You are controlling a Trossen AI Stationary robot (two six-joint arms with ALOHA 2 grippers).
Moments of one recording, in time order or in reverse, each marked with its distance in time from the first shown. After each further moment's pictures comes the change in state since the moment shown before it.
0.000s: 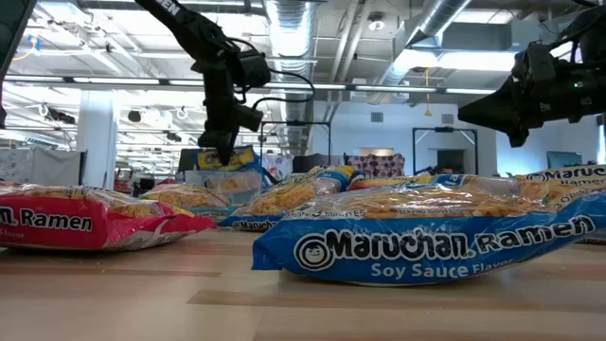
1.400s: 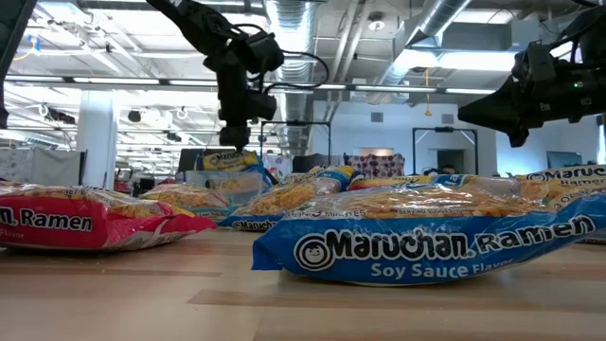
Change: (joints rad) left arm -0.120 0.000 0.001 0.191 -0.285 -0.055; right arm 0.000 0.000 0.000 0.000 0.001 0.000
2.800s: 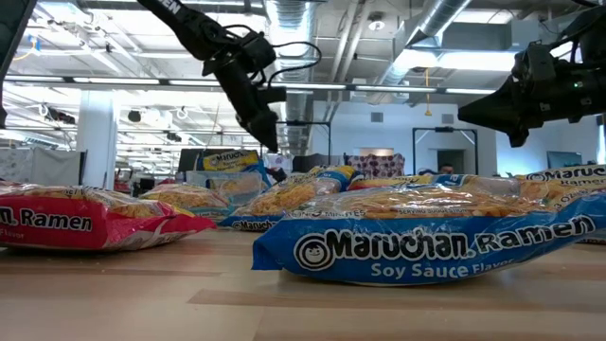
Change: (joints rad) left arm 0.101 0.000 0.001 0.172 0.627 -0.264; right arm 0.000 0.000 0.000 0.000 0.000 0.000
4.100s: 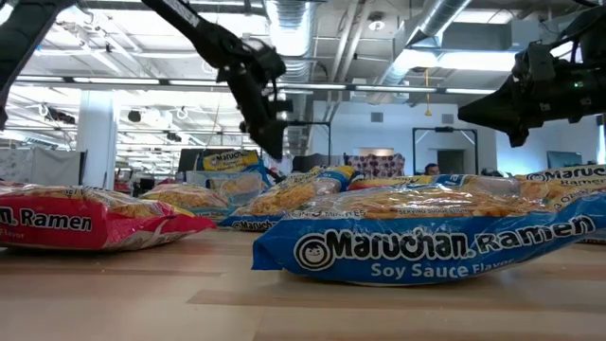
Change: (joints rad) left arm 0.033 0.156 0.173 -0.140 -0.004 -0.098; right arm 0.000 0.001 0.000 0.000 0.000 0.000
